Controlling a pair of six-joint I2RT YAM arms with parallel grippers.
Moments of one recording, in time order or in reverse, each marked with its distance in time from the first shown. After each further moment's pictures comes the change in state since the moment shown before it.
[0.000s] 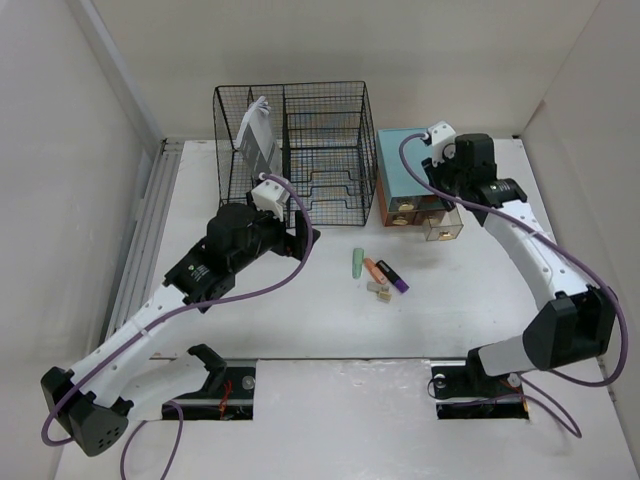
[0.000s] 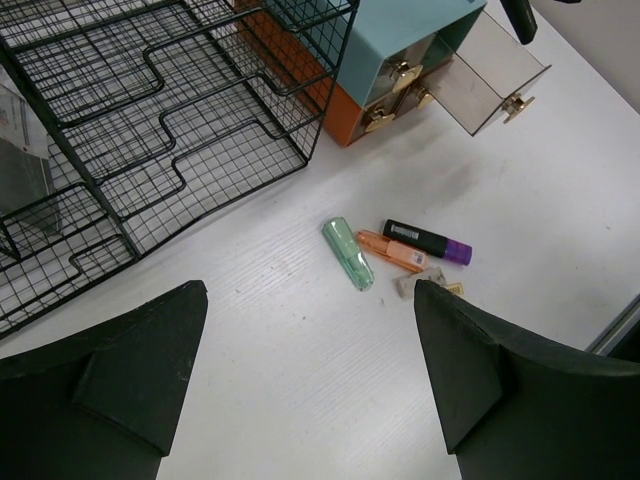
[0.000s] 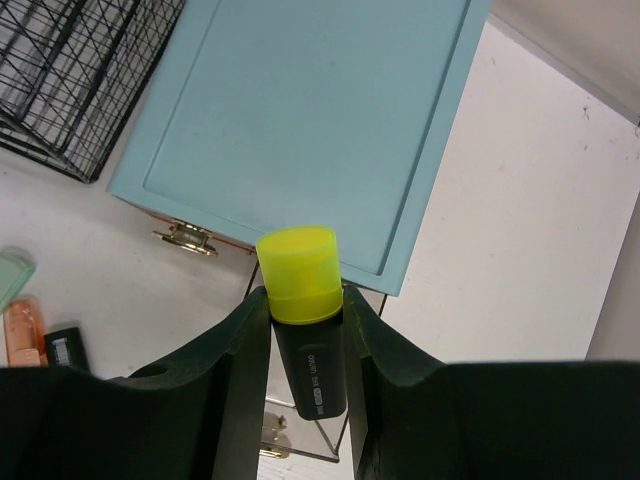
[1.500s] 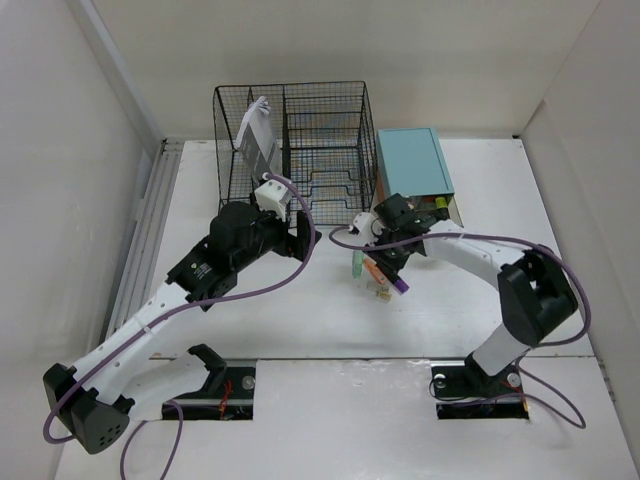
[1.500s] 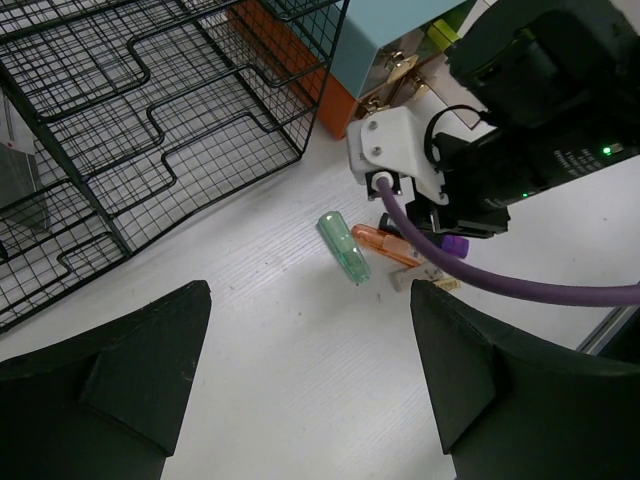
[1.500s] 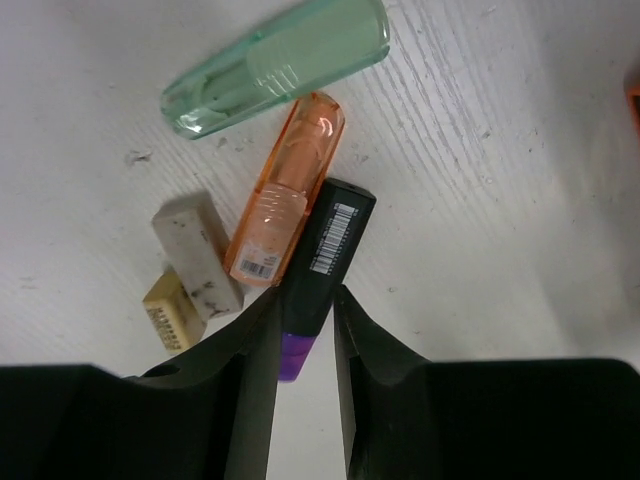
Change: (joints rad) left arm 0.000 0.018 -0.001 0.000 0.021 -0.001; right arm 0.359 0.190 -0.234 -0.137 -0.121 -0.106
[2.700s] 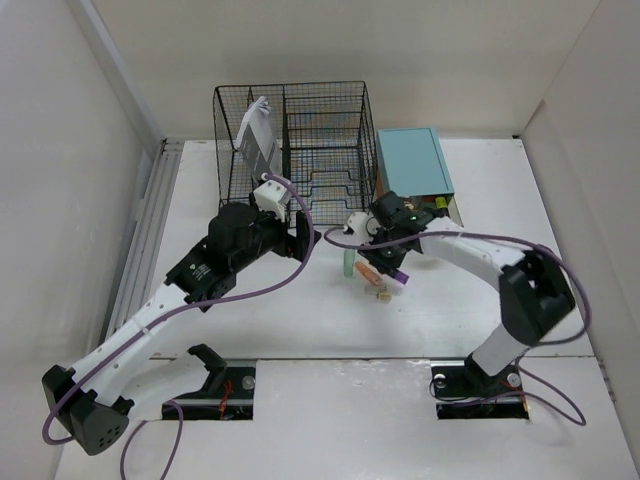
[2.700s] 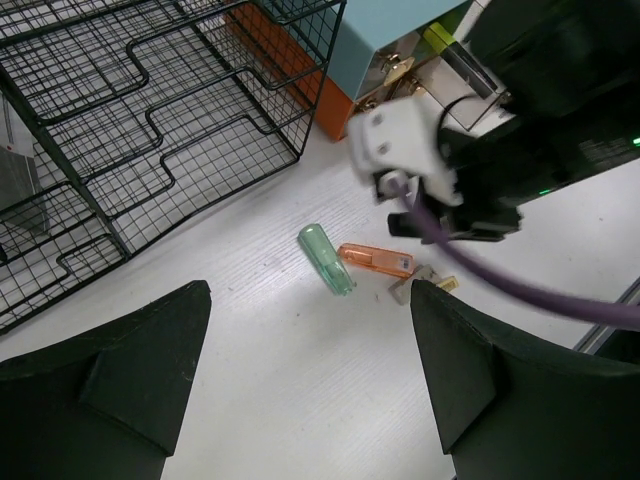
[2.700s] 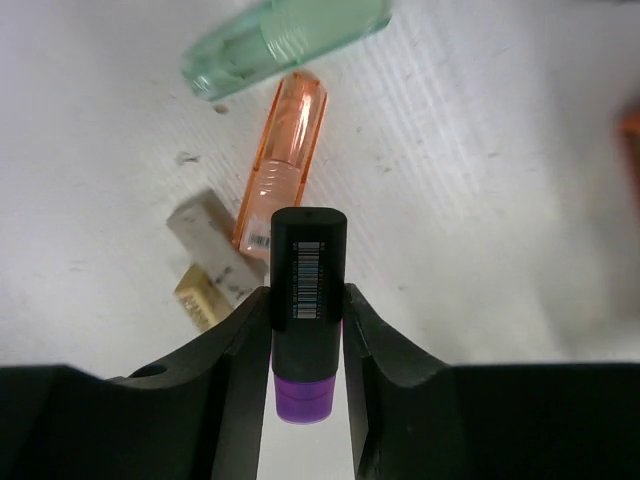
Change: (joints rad) left arm 0.000 -0.009 -0.001 0.000 0.005 0.000; right arm 0.031 0.035 0.061 -0.072 0.002 0.003
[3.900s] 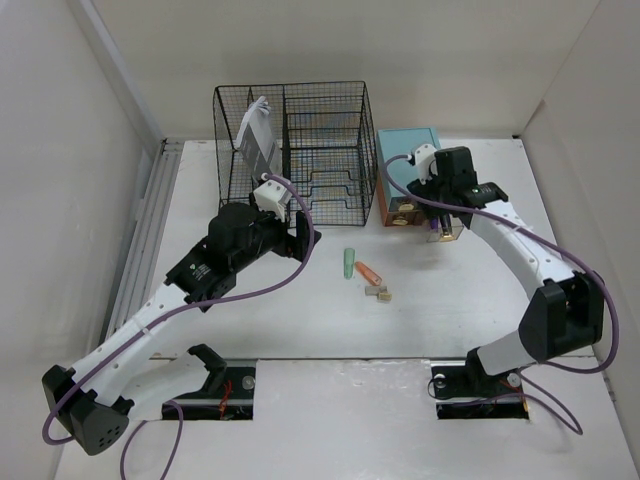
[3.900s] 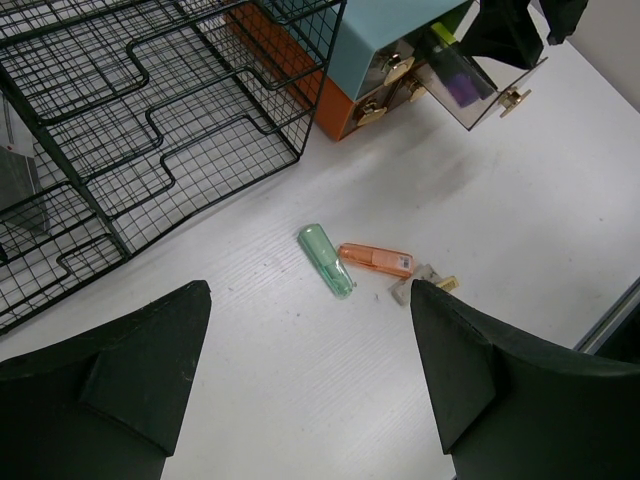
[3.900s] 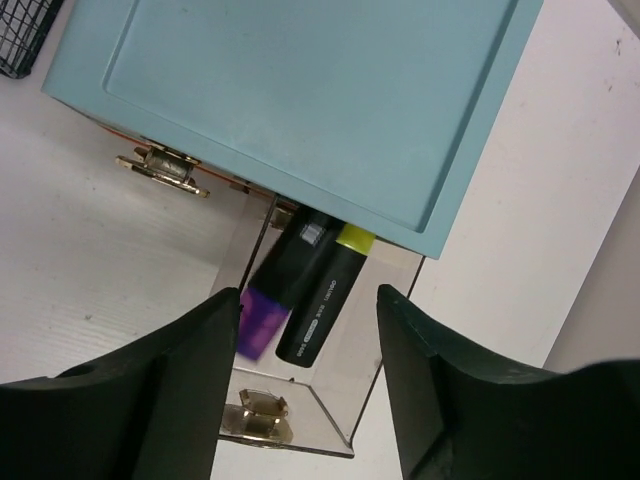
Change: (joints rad) left arm 0.000 0.000 0.000 0.000 0.000 0.000; right arm -0.336 -0.162 0.115 0.149 0.271 0.035
